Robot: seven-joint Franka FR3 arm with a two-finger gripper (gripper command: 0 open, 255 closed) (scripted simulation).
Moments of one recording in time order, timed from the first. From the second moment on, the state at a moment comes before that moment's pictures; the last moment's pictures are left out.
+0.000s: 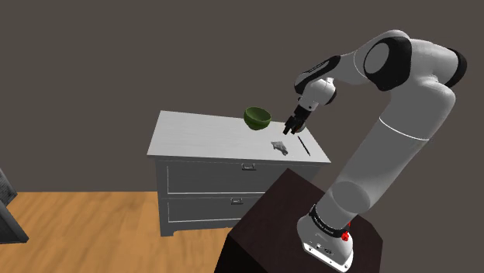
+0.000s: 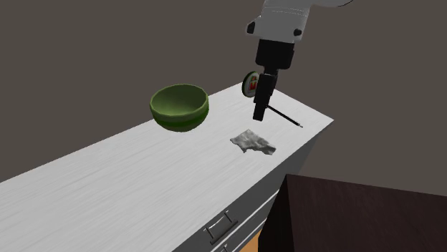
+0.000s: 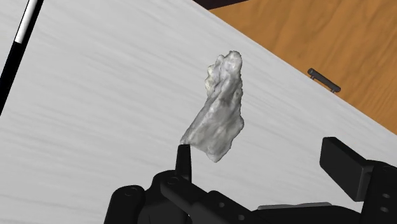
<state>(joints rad) -0.13 0.05 -0.72 -2.34 0.35 2.19 -0.89</state>
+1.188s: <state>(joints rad) -0.13 0.12 -0.70 -2.36 0.42 2.24 -0.94</state>
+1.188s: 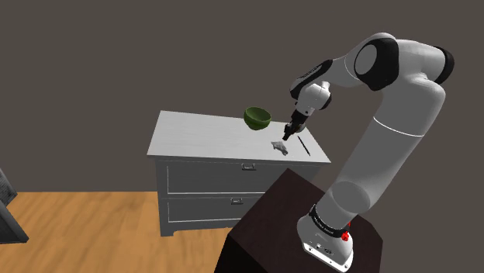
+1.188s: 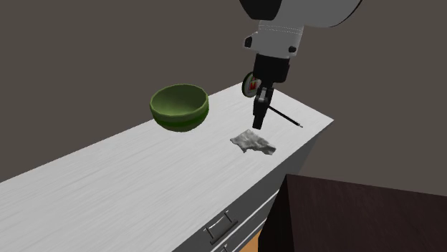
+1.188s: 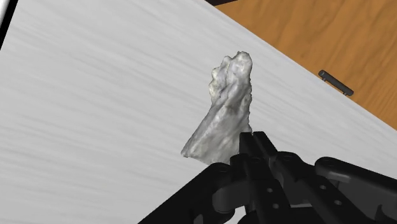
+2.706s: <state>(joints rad) -0.17 0.22 -0.66 -2.45 0.68 2.37 -1.04</state>
